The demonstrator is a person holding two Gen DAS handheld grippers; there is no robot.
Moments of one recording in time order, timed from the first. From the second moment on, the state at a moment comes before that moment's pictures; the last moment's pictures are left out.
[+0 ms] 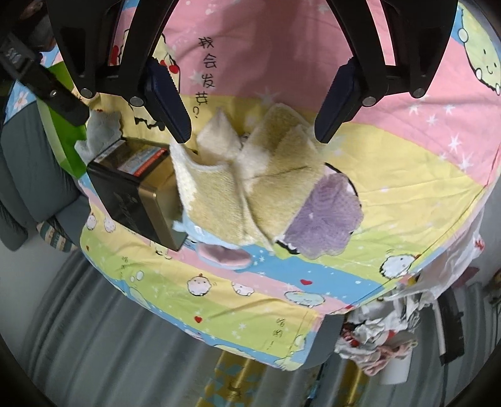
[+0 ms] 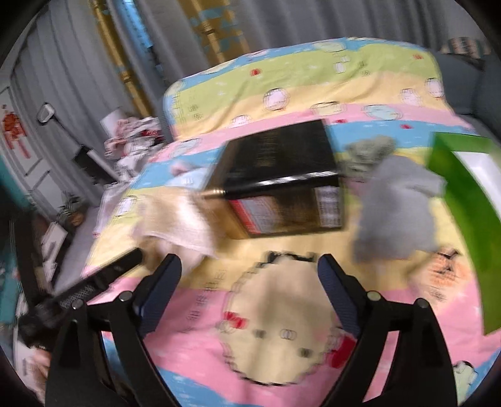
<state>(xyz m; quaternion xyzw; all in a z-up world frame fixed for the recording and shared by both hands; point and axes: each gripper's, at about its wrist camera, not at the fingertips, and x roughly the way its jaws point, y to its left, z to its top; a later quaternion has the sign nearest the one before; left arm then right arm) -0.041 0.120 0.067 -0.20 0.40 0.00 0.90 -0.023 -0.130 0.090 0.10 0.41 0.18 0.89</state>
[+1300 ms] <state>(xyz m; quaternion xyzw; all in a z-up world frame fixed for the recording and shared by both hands) -0.046 0.127 0.062 -0.22 0.42 -0.04 0.88 -0.051 -0.134 0.165 0.10 0.37 0.20 0.90</state>
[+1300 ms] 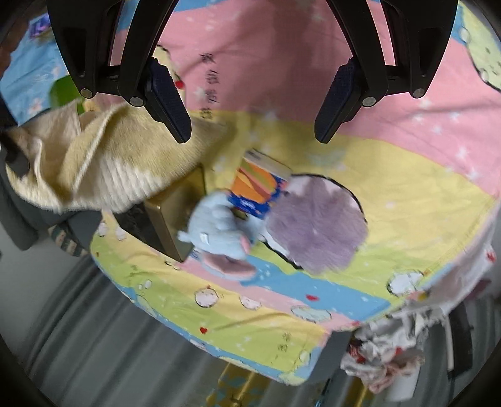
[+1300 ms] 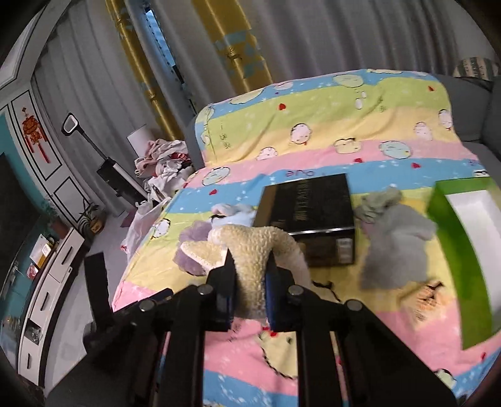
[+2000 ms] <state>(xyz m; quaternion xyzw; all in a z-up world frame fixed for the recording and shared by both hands) -0.037 0.101 0.047 -0.21 0.45 -0.09 0.86 -0.021 -0.120 0.061 0.08 0.49 0.19 0.85</state>
